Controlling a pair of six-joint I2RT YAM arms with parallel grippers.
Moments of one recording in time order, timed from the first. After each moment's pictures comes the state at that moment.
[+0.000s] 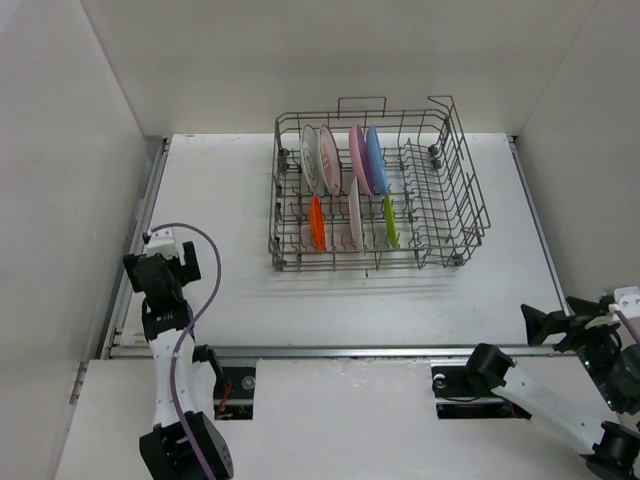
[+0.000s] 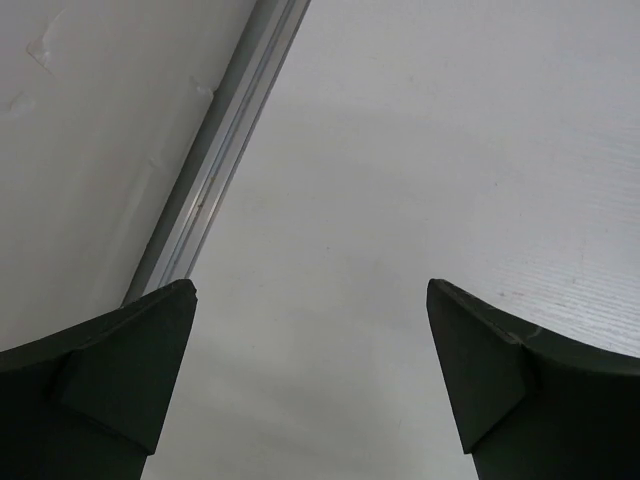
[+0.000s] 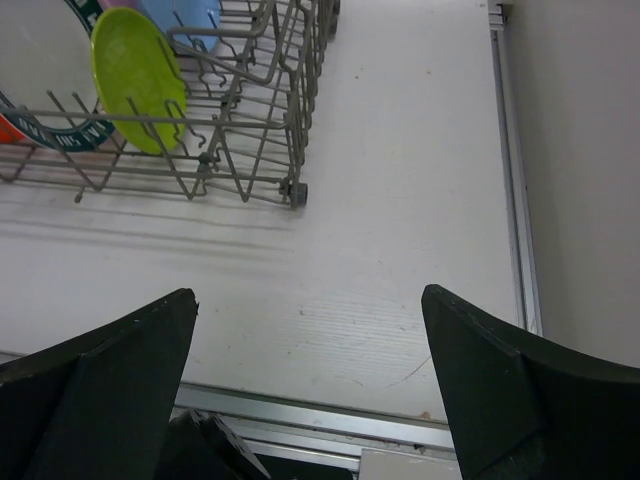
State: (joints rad) left arm 0.38 0.66 0.29 0.00 -0.06 0.18; right arm 0.90 0.00 1.09 -1.36 0.75 0.18
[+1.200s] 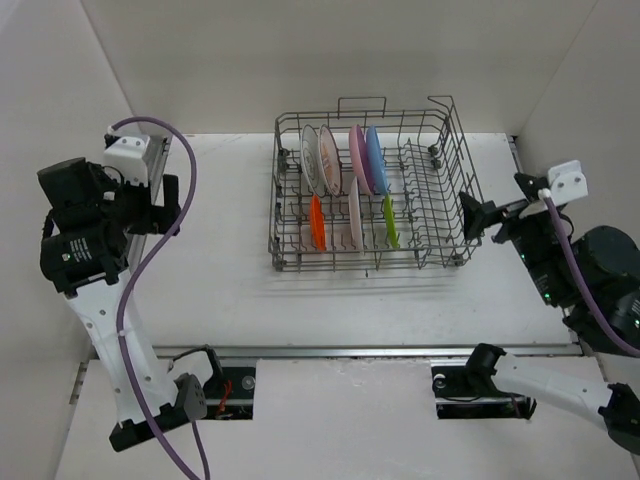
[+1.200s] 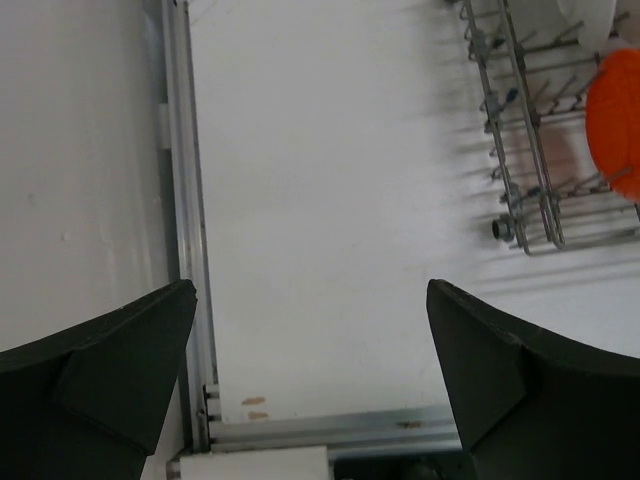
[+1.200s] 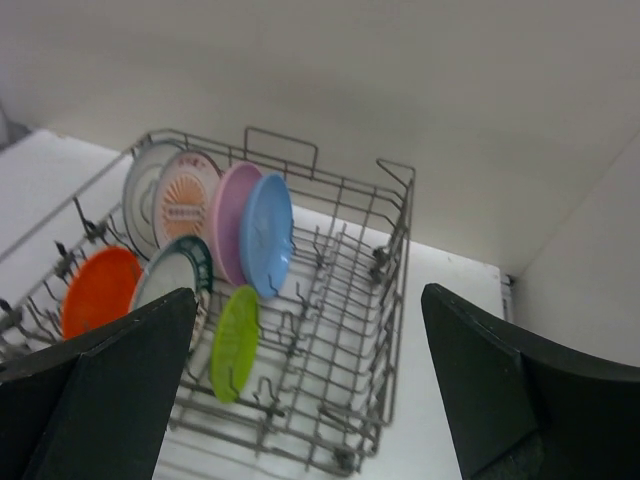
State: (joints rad) left arm 0.37 1.07 1.71 -1.19 0.36 0.34; right arm 0.90 0.69 1.35 -0.56 0.65 -0.24
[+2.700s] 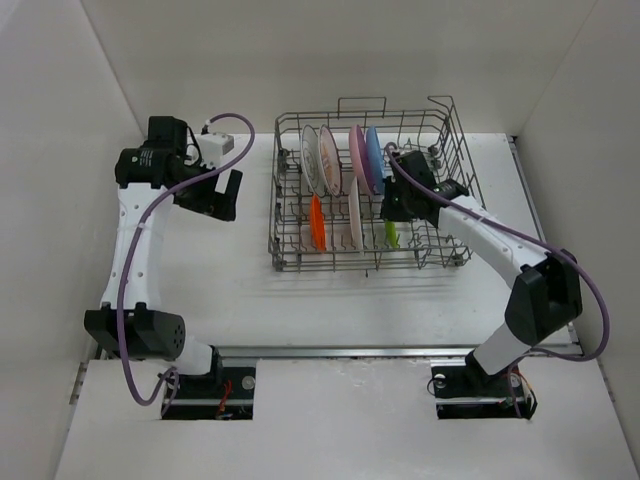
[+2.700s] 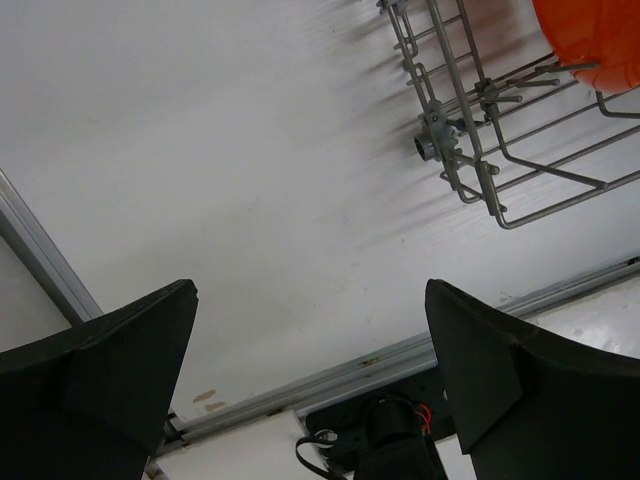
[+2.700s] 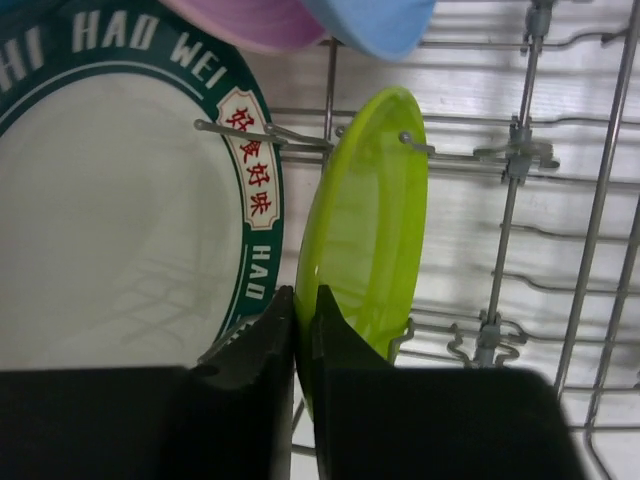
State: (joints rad) left arm -0.02 1.47 1.75 -1.33 0.24 0.31; right arm 0.49 1.61 1.36 -0.62 0.13 0.43
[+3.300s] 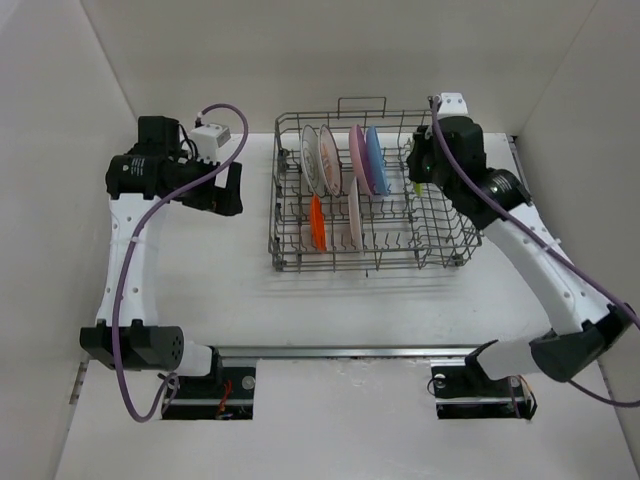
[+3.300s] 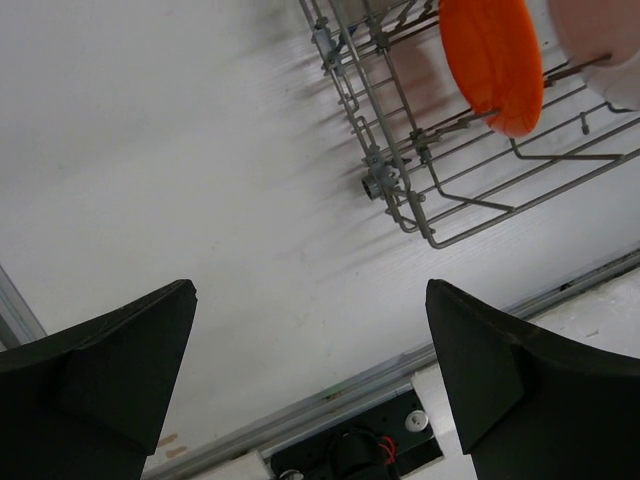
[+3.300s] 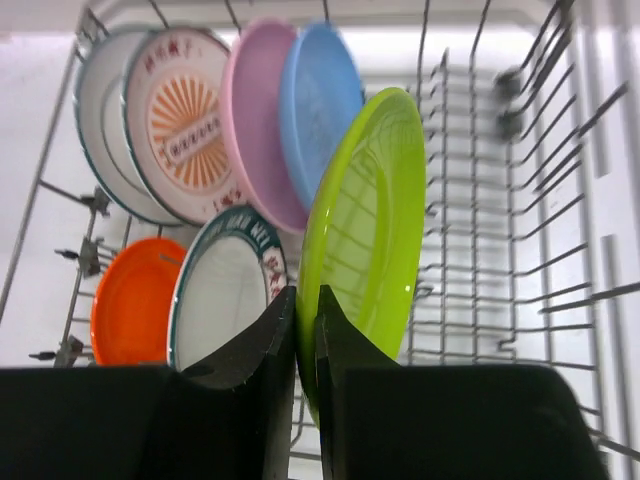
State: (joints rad) left arm -0.03 1.40 1.75 -1.28 0.34 0.24; right arm 0.51 1.41 1.61 -0.66 0.30 0.30
